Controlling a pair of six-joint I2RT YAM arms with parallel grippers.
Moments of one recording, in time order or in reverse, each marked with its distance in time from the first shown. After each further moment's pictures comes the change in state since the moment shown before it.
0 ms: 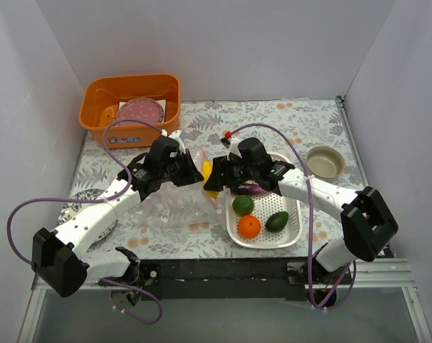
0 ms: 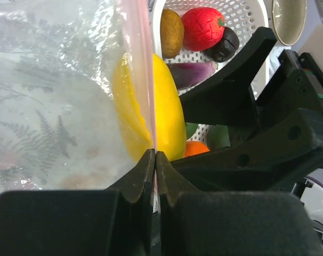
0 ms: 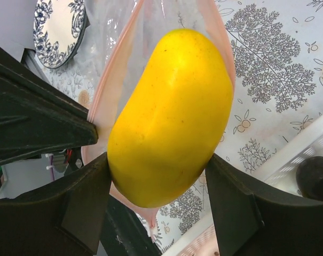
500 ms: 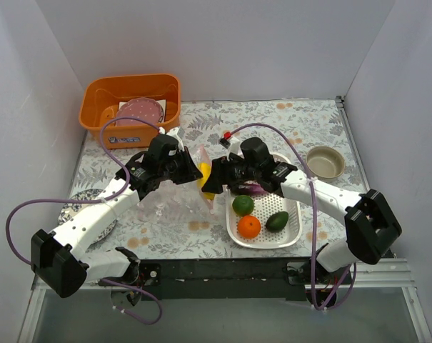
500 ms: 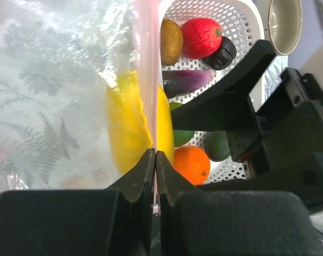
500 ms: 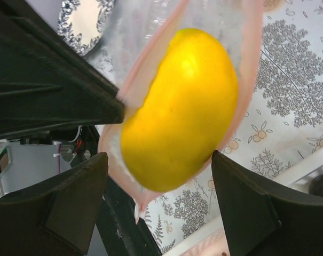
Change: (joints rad) left arm 0.000 -0.009 0.033 -0.023 -0.026 -0.012; right arm 0.000 -0.020 -0.011 0.039 -0.079 -0.046
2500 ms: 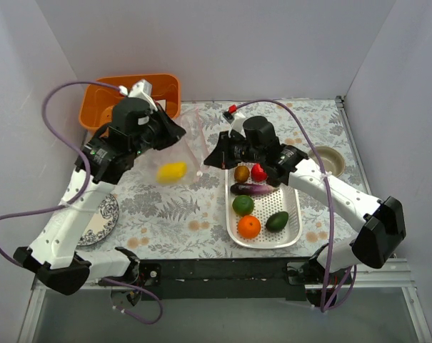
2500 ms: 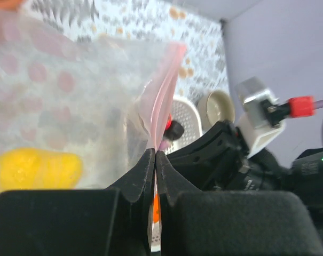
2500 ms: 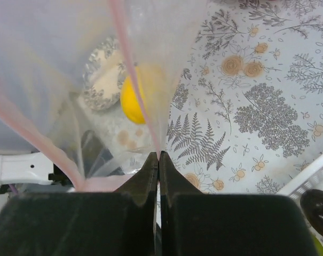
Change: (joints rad) left arm 0.039 0.021 0.522 -0.283 -0.200 -0.031; right arm 0.010 -0.044 0.260 -0.177 0.140 0.073
